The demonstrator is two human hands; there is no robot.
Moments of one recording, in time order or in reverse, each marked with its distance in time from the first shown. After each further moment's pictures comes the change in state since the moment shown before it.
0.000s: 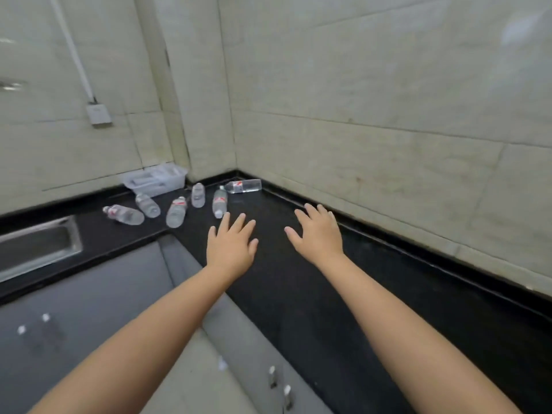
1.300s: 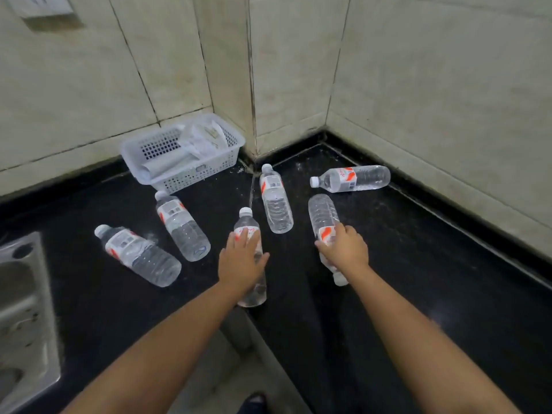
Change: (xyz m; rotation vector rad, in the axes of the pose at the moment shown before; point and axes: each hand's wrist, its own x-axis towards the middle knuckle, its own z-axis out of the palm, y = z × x) left_hand 0.482 -0.429 0.252 -0.207 -0.330 -0.176; right_hand 0.514 -0.162 0.433 0.070 -0.499 0.458
